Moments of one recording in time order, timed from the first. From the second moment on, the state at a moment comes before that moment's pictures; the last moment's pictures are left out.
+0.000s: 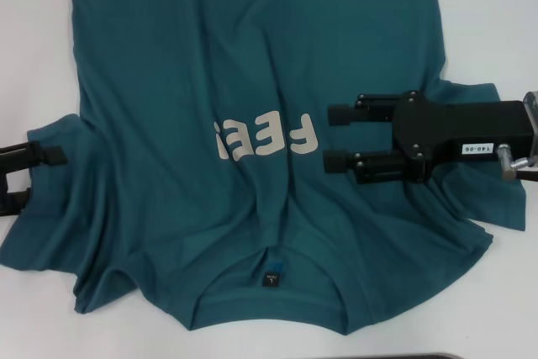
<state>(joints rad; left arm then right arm) -0.37 -1.94 -2.66 -0.63 -0.86 1.57 -2.50 0.45 2.08 -0.89 -0.69 -1.85 -1.73 1.45</state>
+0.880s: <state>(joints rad) -0.39 -1.96 -2.63 -0.75 -0.74 1.62 -2.58 0.44 2.08 -0.88 -0.69 -1.85 -1.73 1.44</state>
